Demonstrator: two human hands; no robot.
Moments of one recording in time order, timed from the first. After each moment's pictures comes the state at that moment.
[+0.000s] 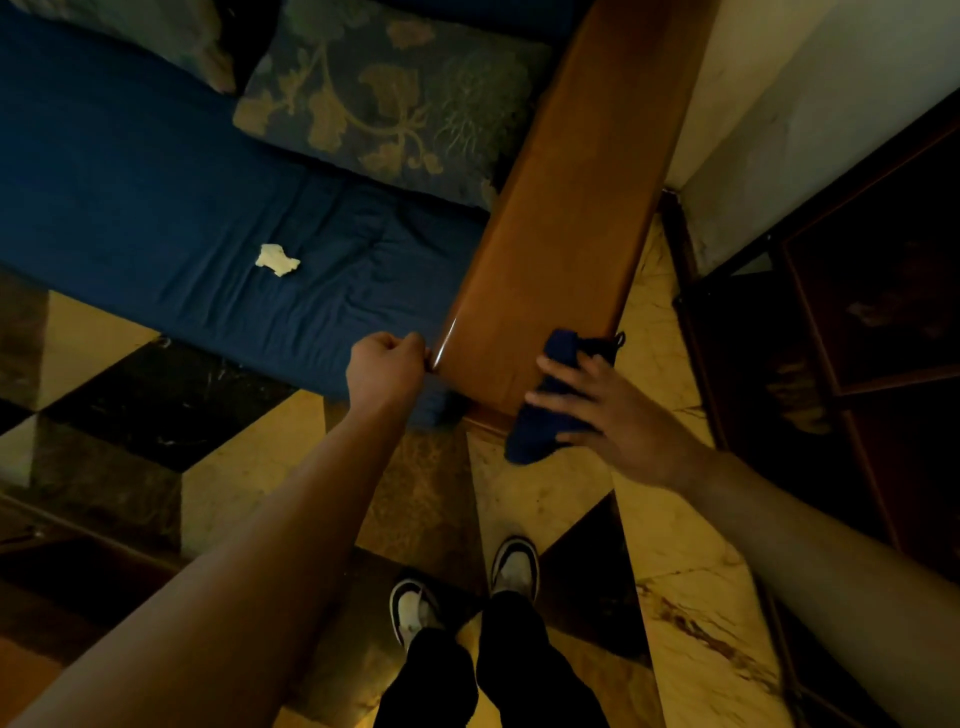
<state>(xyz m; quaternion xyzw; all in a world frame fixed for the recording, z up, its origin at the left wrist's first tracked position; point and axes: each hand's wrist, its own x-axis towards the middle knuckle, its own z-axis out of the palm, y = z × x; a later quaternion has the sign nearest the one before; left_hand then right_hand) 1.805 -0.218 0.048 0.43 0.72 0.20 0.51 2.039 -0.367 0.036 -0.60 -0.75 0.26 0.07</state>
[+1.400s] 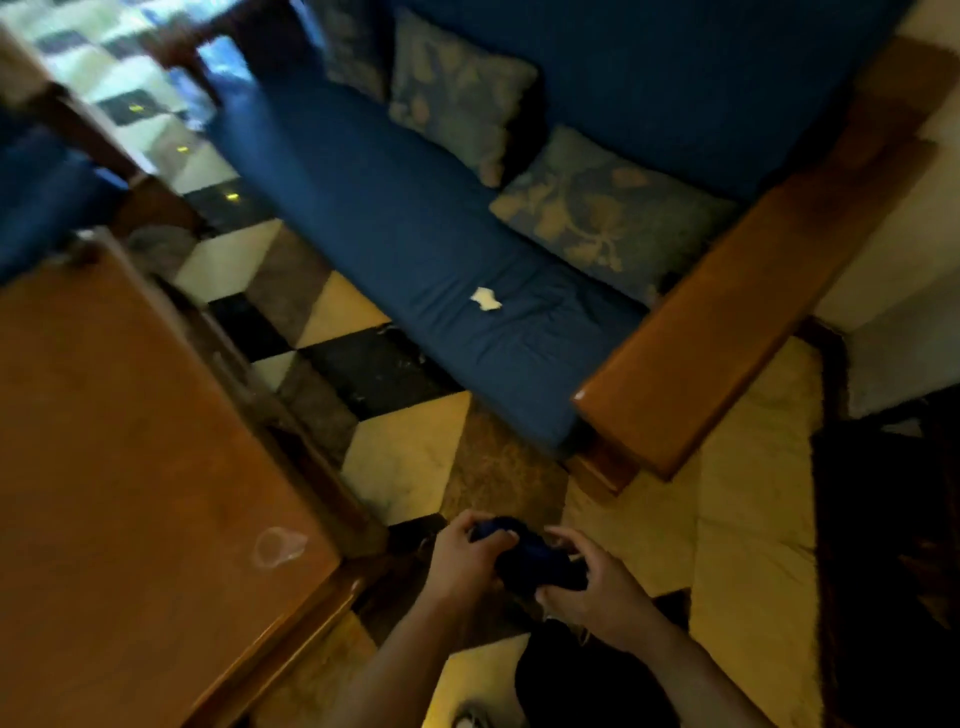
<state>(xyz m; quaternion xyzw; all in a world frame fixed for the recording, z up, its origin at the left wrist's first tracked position) 1.698 -0.441 0.179 0.21 0.72 0.20 0.63 1.893 -0.474 0.134 -0.58 -0.42 0.68 0.13</state>
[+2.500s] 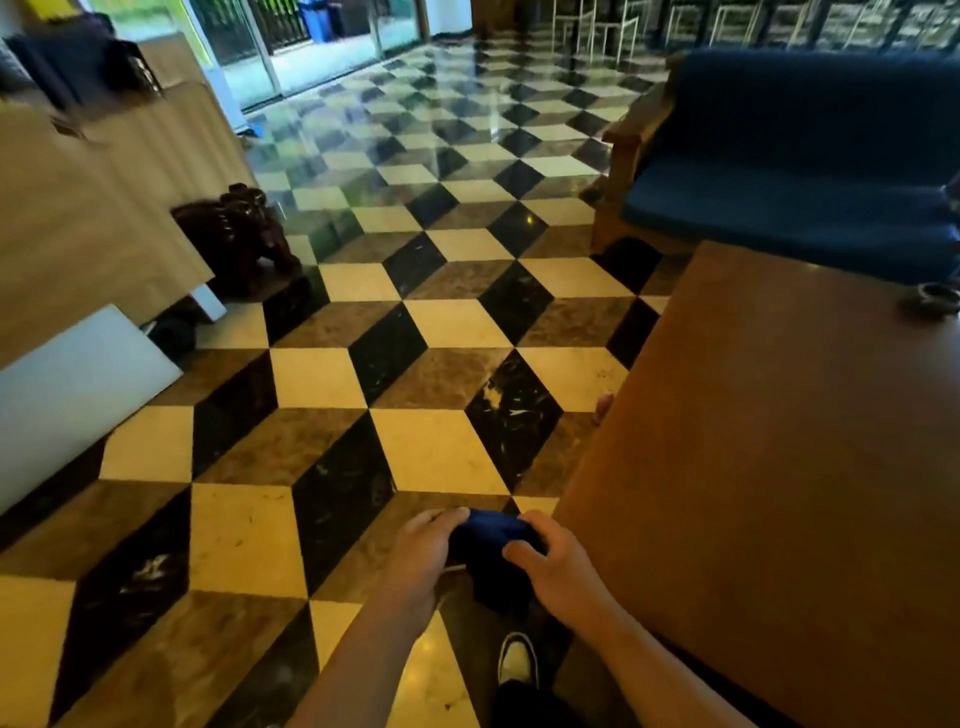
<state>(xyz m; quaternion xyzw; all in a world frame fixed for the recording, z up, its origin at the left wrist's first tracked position) 1.059 -1.065 0.268 -0.29 0.64 0.67 0.24 1.109 -0.897 0.237 -0.12 -0.71 0.67 -0.15</state>
